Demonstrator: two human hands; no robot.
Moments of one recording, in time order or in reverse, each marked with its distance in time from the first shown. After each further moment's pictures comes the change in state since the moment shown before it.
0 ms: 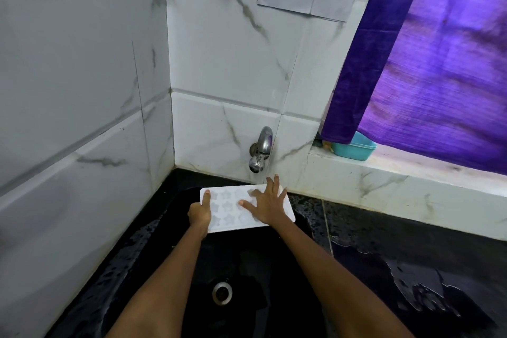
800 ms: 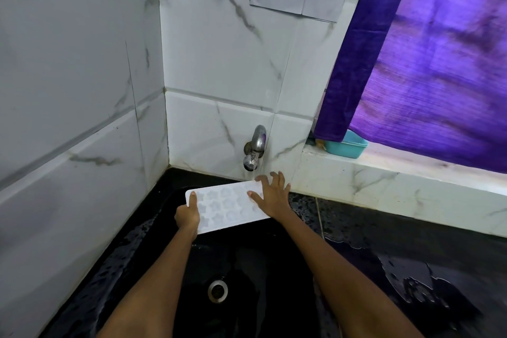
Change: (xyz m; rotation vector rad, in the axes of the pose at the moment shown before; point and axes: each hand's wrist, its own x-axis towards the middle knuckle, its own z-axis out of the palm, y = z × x) left_hand 0.002 -0.008 -0.011 -0.013 0.097 -0.012; right_hand -0.002 0.021 -0.015 0.050 0.122 -0.005
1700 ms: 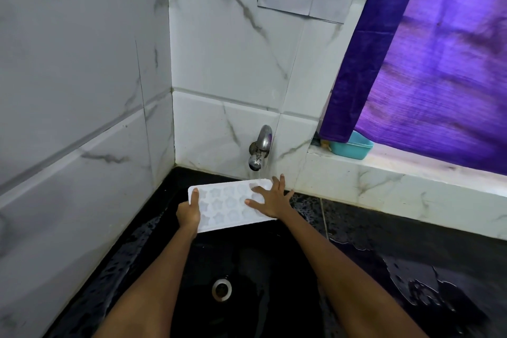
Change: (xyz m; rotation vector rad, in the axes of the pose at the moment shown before) left_hand 0.004 -0.002 -0.009 -0.060 -0.004 0.054; right_hand 0.001 -0.003 0.008 -0.022 -0.200 0.043
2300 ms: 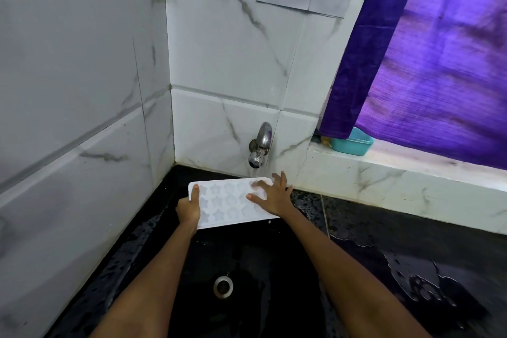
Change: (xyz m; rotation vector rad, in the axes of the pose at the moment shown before) left_hand 0.004 0.003 0.000 -0.005 0.000 0.020; right_hand 0.001 0.002 0.001 0.136 0.118 -0.020
